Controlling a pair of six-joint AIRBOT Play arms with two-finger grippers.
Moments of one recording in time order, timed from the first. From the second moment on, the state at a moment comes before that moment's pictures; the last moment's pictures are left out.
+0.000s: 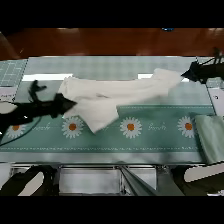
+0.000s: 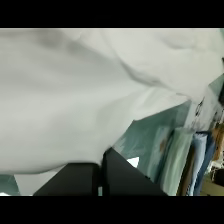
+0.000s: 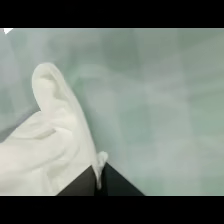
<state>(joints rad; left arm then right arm) 0.12 -0.93 0.61 0.46 -0.98 -1.35 -0.44 -1.72 1.57 -0.87 1.19 1.34</state>
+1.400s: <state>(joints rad) 0.25 -0.56 1.86 0.94 -1.19 -1.41 -0.50 -0.47 1.67 -1.13 1.28 1.44</state>
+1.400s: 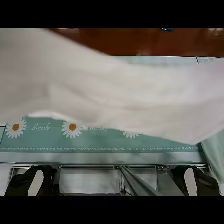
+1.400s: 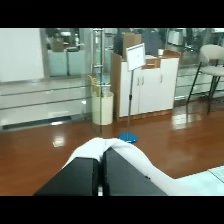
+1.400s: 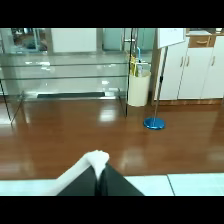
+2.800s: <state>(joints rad) 0.14 -1.50 1.46 0.97 -0.79 -1.58 -0.29 -1.55 1.44 -0.77 1.02 1.20</state>
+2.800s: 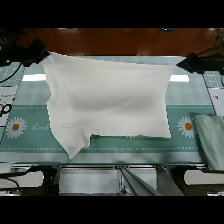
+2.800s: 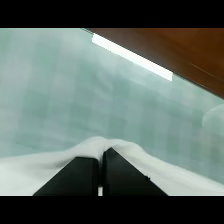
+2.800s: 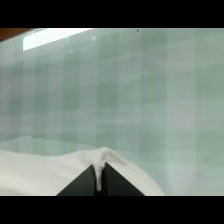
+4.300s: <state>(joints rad) 0.25 -1.82 1.52 1.05 -1.49 -1.40 -0.28 -1.97 1.71 -0.93 1.48 1.36</state>
